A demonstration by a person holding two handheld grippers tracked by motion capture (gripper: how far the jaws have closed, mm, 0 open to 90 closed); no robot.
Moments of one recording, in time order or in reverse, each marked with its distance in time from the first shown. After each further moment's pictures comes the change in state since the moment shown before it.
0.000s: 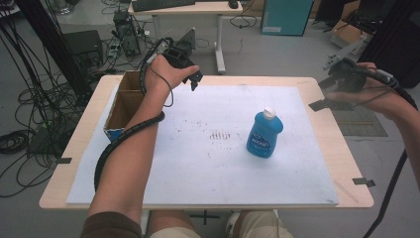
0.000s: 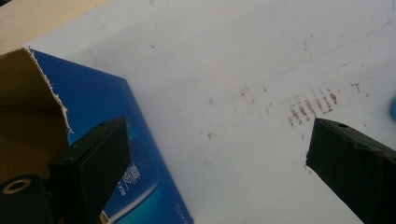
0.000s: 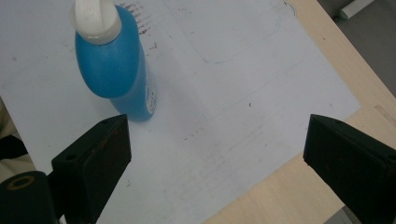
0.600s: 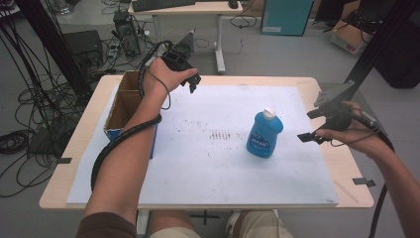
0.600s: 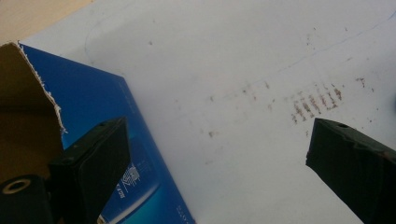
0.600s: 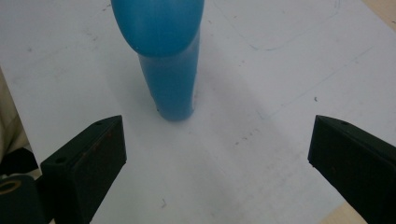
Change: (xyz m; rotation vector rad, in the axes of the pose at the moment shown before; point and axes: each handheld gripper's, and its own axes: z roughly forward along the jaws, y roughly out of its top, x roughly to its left) left arm 0.003 -0.005 0.009 0.002 -0.010 0.009; right arm 0.047 -0.053 0.064 -0.085 0.058 0.036
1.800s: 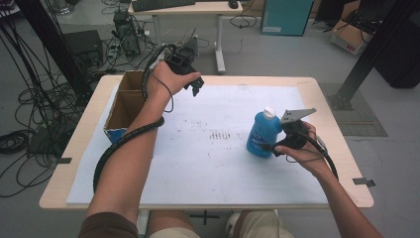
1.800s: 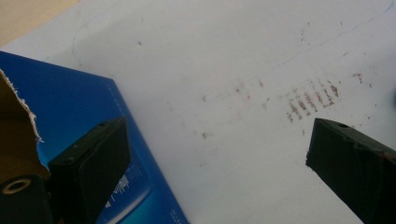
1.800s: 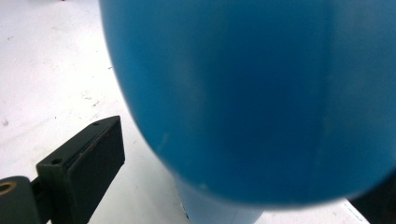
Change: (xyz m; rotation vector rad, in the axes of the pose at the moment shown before) left arm -0.009 0.002 0.009 0.012 -0.006 0.031; right arm 0.033 -0.001 0.099 -0.252 0.014 0.045
